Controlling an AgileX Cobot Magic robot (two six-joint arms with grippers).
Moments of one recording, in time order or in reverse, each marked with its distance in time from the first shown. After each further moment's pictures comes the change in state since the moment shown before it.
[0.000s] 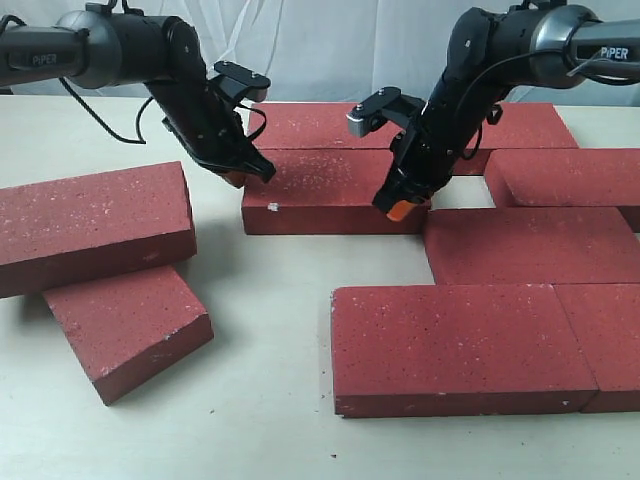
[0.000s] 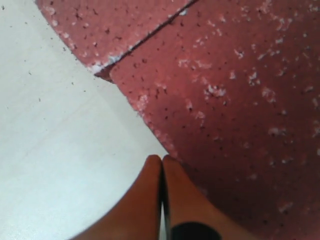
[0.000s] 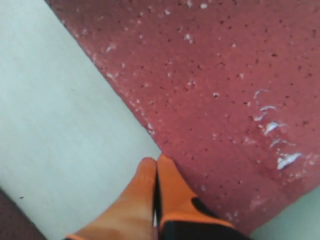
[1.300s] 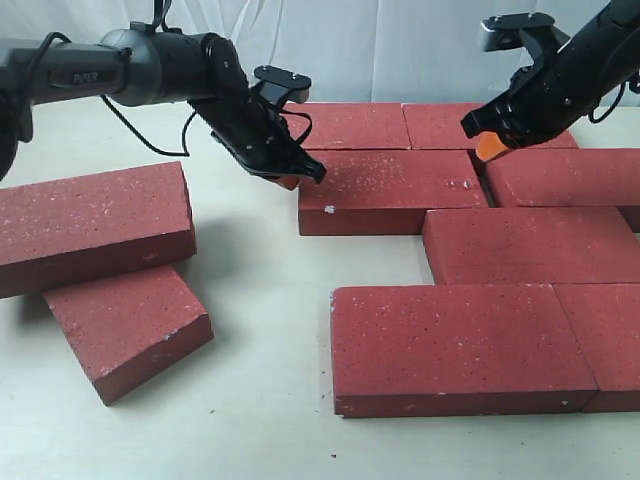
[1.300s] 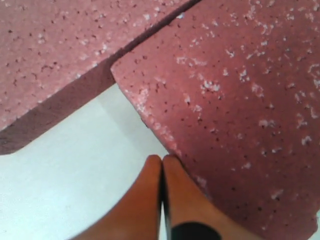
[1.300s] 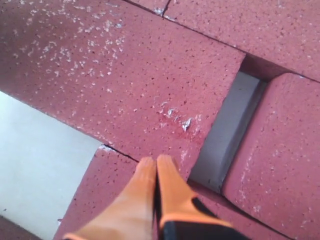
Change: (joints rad) left arm -0.081 0.024 0.000 -0.160 -0.122 0.002; right arm -0.246 -0.274 0.228 0.115 -0.152 0.141
